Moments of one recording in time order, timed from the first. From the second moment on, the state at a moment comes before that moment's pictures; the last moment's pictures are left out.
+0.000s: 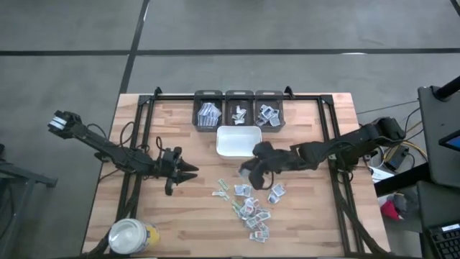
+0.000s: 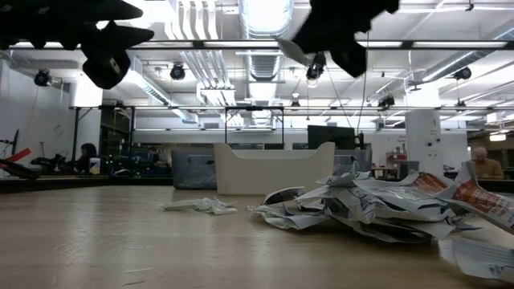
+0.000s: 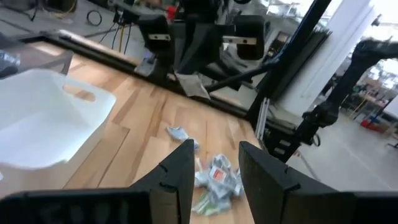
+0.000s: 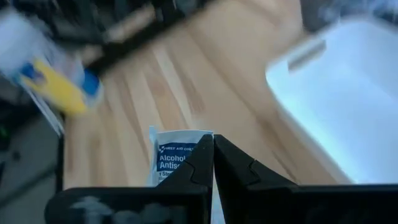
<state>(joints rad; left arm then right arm) -0.43 0.81 0.27 0.51 -0.36 -0.46 0.24 1.46 1.00 -0.13 0.29 0.72</state>
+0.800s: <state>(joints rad) -0.42 1.09 0.41 0.79 -0.80 -0.10 0.24 1.82 1.54 -0.13 0.87 0.19</state>
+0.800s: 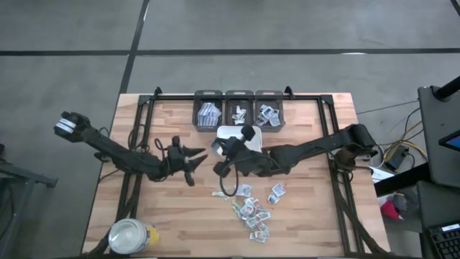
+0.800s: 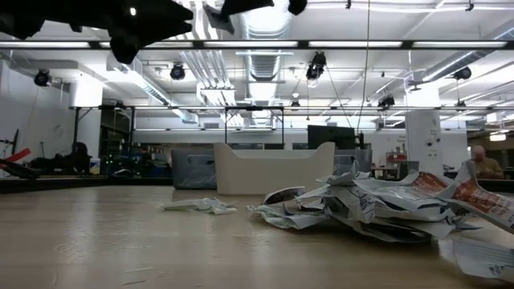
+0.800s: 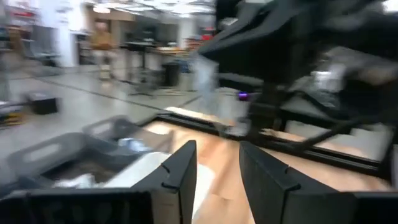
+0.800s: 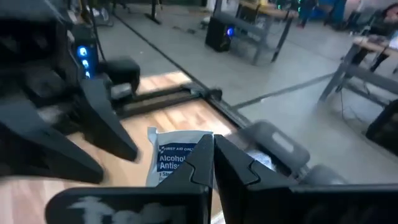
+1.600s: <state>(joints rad) -0.34 1.19 0.53 0.79 -0.83 -0.13 0.24 1.83 1.58 -0.12 0.90 0.02</state>
